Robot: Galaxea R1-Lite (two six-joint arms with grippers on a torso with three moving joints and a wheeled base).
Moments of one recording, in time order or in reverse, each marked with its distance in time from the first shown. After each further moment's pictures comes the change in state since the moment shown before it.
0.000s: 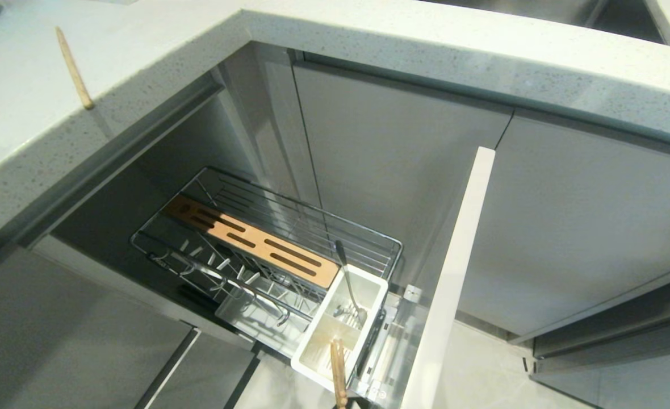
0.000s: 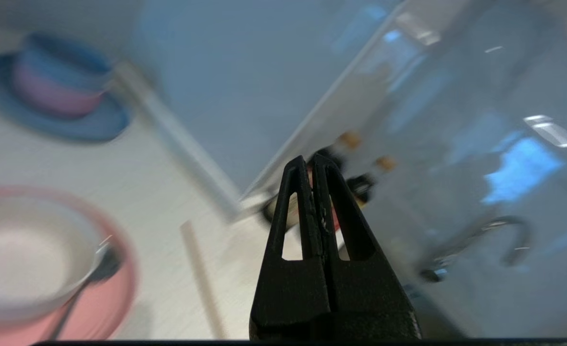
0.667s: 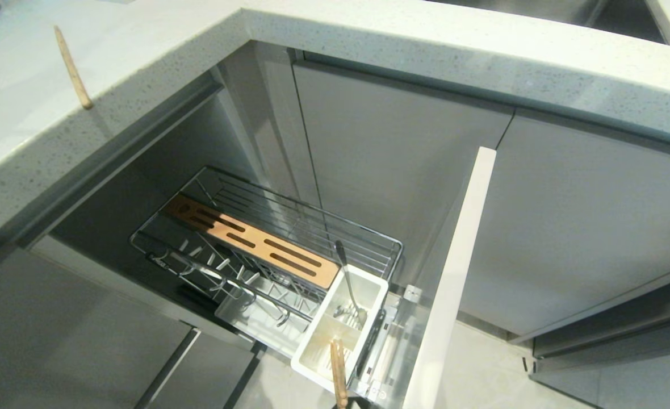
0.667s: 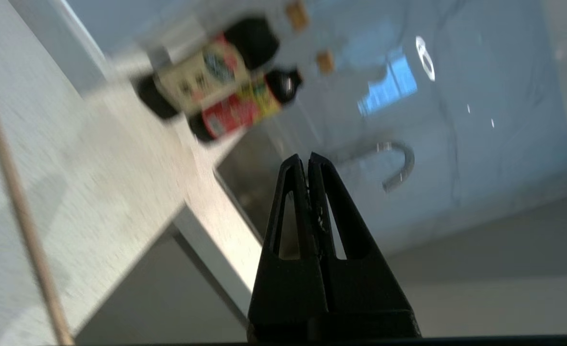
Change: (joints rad) left arm -0.554 0.267 -0.089 -0.037 0.073 -0.148; right arm 0.000 0.000 0.000 0.000 0.000 0.000
